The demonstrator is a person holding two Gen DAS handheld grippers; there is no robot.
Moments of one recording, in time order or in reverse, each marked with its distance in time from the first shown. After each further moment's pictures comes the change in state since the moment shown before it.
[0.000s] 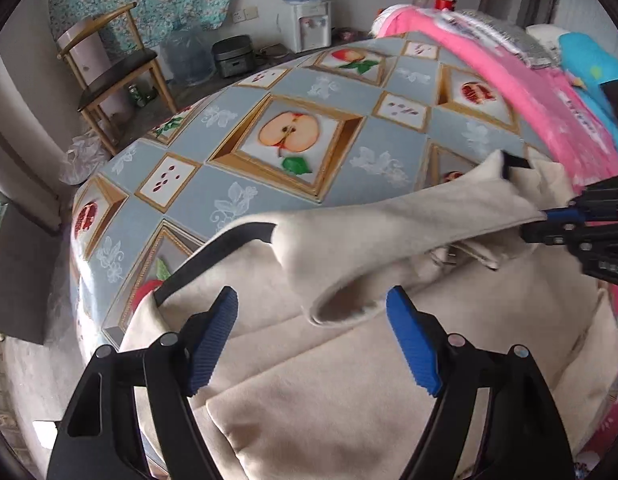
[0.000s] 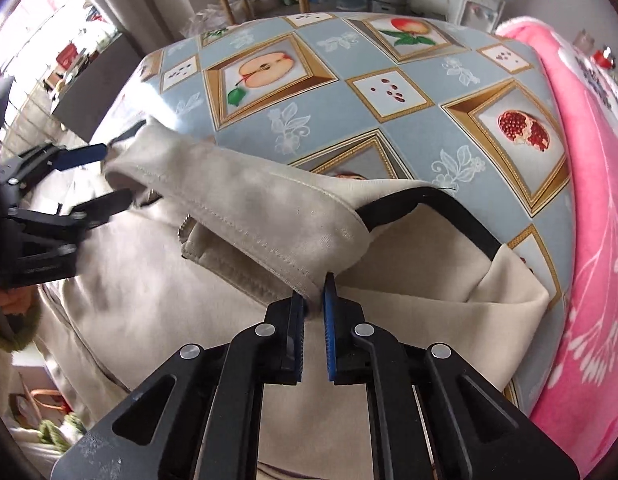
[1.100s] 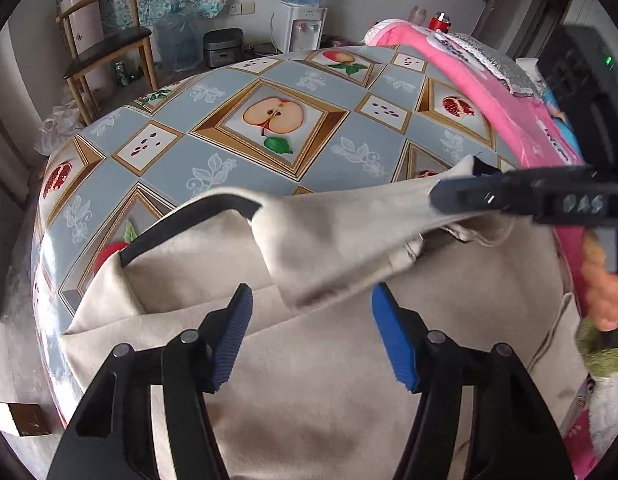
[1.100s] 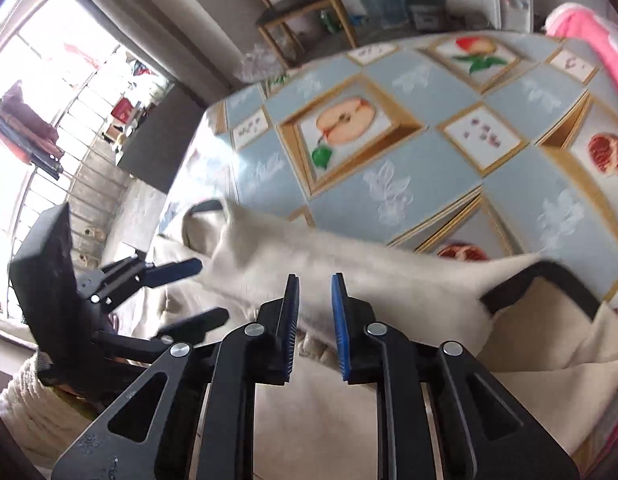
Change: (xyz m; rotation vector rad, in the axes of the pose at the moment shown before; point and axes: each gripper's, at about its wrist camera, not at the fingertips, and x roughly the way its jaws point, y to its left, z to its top) left arm 0.008 0.012 -0.022 -0.111 -0.009 -0.121; right arm 0.014 0.027 0.056 0.106 -0.067 0.347
